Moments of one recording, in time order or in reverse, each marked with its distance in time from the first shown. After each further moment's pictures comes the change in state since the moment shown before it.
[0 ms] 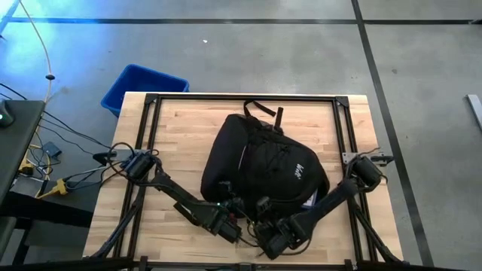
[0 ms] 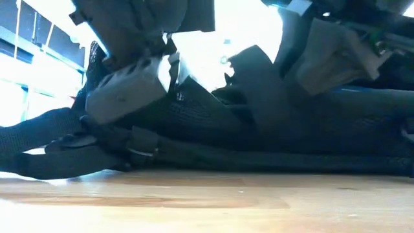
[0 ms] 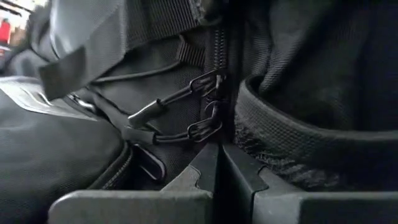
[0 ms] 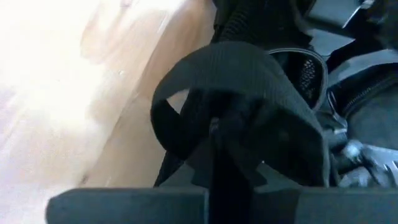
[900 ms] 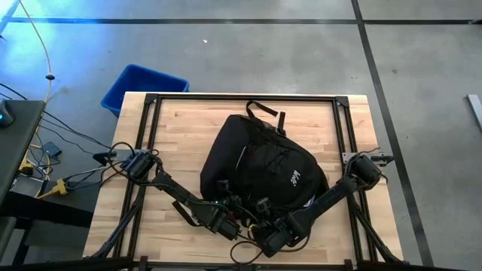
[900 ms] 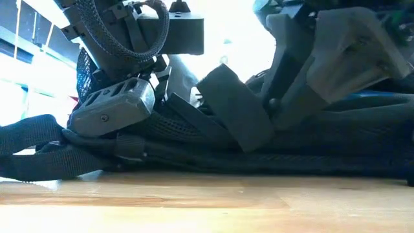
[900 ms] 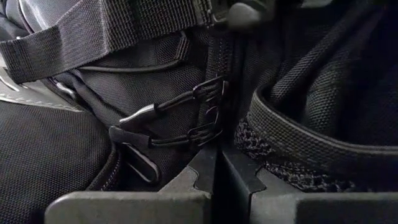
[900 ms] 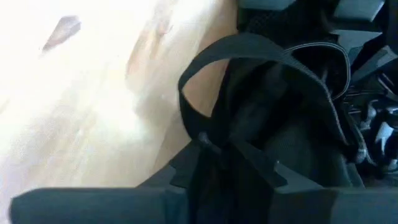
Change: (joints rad) left arm 0.005 0.000 -0.029 -0.016 0.032 -0.016; right arm -0.052 -0.002 0.002 0.065 -0.149 0.097
